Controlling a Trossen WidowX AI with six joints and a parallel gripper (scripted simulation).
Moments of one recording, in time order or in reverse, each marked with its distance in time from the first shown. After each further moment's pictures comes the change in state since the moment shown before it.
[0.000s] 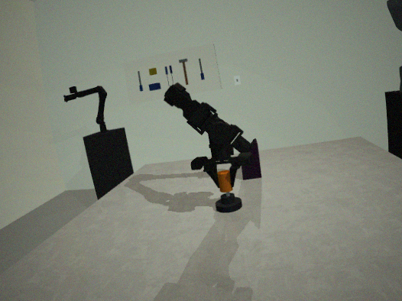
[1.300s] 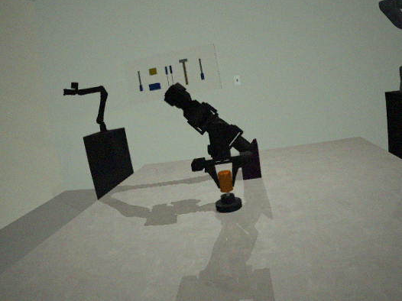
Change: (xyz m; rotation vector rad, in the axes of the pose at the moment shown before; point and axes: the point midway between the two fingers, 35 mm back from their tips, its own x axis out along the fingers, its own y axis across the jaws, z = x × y) arm -0.001 -0.001 -0.001 -0.215 -0.004 0.001
